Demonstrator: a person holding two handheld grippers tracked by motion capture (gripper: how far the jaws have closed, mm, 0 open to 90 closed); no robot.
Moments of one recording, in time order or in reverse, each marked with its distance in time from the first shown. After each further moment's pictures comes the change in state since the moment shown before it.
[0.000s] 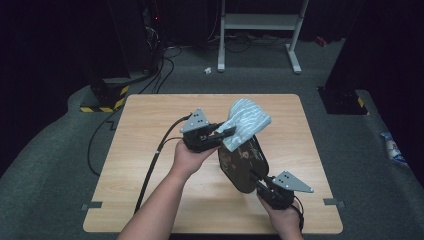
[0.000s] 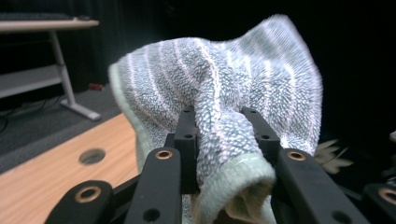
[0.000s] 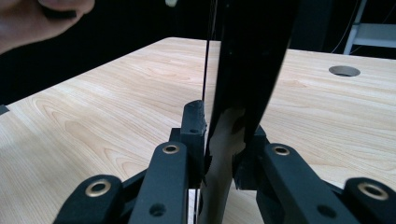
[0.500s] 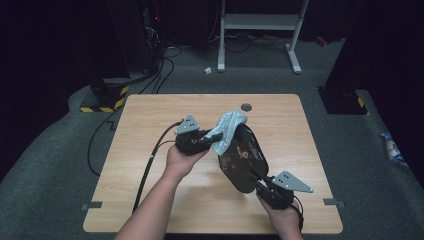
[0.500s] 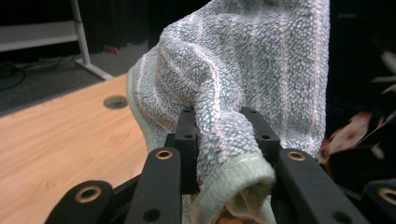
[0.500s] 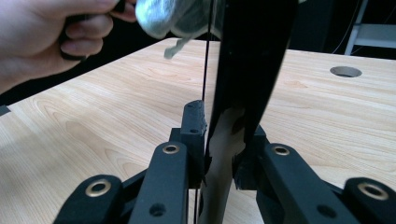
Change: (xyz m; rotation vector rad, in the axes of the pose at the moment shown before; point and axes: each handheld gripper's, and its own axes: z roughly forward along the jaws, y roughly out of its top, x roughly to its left) left arm 0.027 -0.044 -0.004 0.111 0.052 -0.082; right arm 0.000 0.000 0.000 -0.001 0.003 0.001
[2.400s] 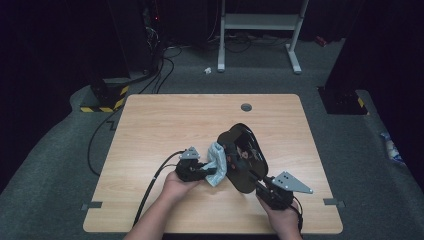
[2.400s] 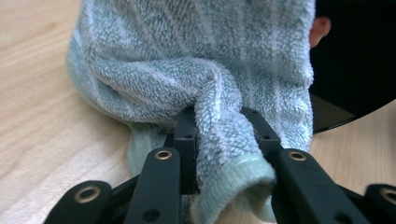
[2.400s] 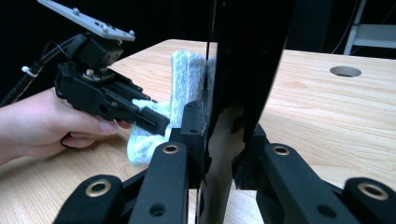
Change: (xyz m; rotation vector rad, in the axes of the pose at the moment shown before) left arm 0.007 -0.104 0.014 0.245 -0.086 -0.089; right arm 0.002 -0.001 0.001 -0.008 -0.004 0.006
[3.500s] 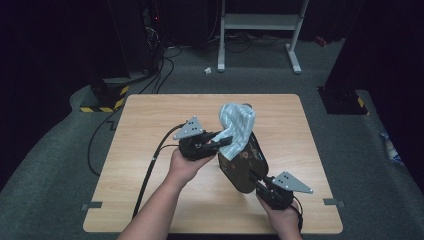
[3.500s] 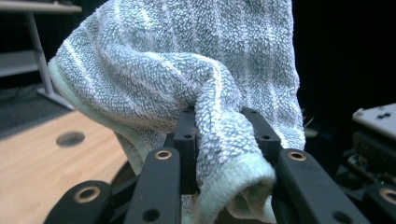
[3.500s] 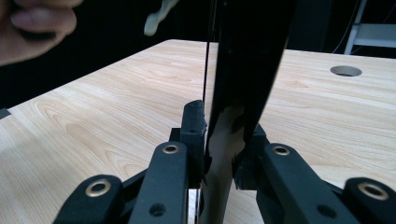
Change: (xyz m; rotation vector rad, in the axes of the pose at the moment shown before) left arm -0.066 0.124 -0.055 -0.347 -0.040 0.177; right arm -0.001 0.000 0.000 -0.003 0.002 0.003
